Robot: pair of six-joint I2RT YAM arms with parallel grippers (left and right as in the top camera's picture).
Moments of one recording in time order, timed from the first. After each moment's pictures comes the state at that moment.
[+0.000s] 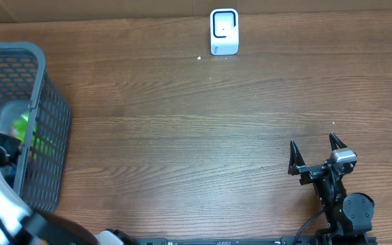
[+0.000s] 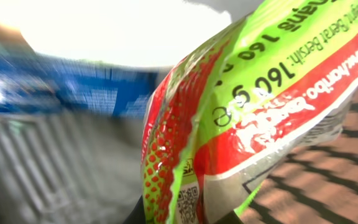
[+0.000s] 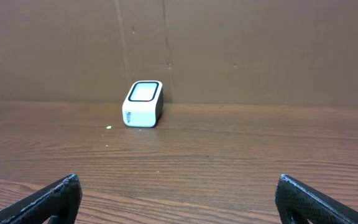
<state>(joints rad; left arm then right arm) 0.91 1.47 1.29 -0.88 0.12 -0.36 0.09 0.01 0.02 -0.03 -0.11 0.07</state>
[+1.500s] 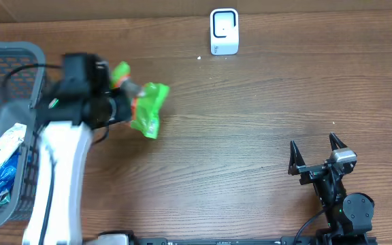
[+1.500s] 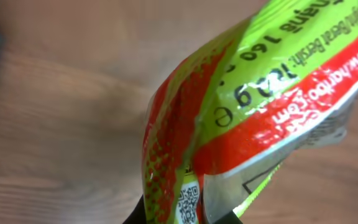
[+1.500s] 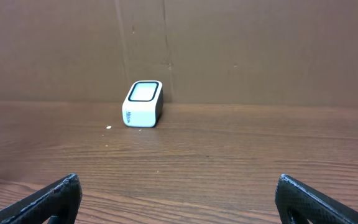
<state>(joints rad) 0.02 1.39 1.39 -1.11 0.09 -0.29 0.09 0.01 0.02 -0.03 -0.11 0.07</state>
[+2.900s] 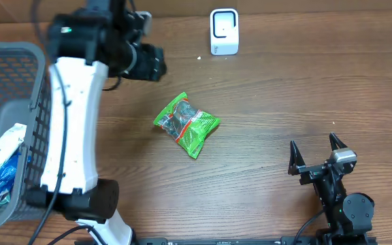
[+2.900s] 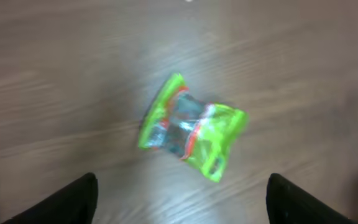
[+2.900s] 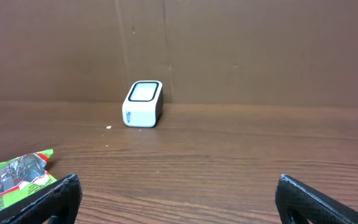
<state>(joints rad) -0.12 1.86 2.32 -1.61 0.15 -0.06 0.09 0.01 0.02 -0.03 -0.11 0.07</state>
